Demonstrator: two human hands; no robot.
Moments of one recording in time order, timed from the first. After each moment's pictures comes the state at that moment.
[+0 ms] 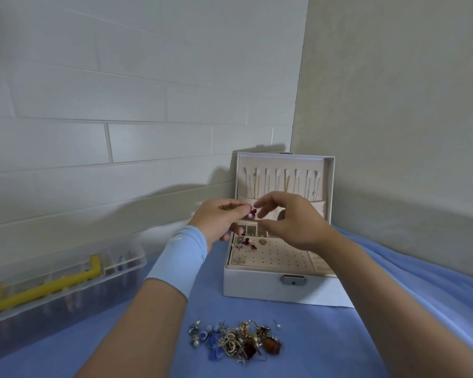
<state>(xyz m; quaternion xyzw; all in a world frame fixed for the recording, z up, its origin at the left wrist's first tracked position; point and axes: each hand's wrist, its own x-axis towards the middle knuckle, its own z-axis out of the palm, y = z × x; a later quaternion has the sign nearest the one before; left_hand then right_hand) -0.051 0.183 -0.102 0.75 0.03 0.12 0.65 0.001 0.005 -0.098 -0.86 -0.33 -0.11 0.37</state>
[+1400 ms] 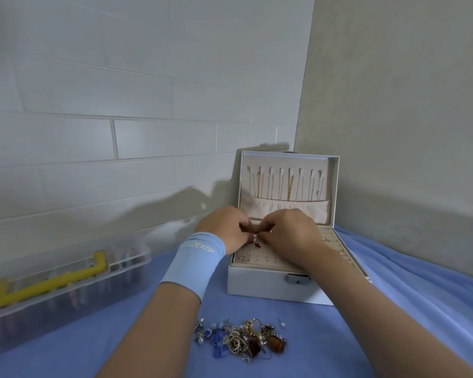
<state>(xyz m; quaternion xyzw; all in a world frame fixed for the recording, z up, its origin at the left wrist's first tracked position) -0.040 0.185 -0.115 0.97 0.00 0.13 0.22 0.000 0.024 -0.122 -0.93 -0.25 -0.17 0.21</state>
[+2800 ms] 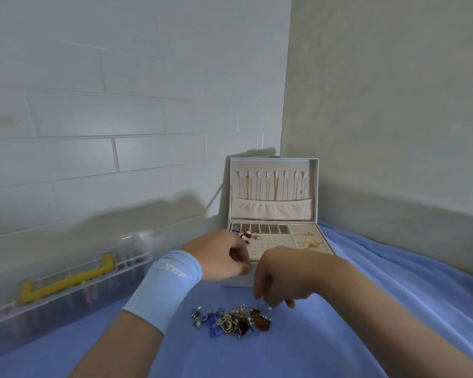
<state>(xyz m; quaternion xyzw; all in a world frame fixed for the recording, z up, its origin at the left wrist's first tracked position) -0.114 0.171 -0.103 0.98 -0.09 0.01 0.20 -0.081 -0.010 -0.103 -0.92 -0.36 0.17 0.04</state>
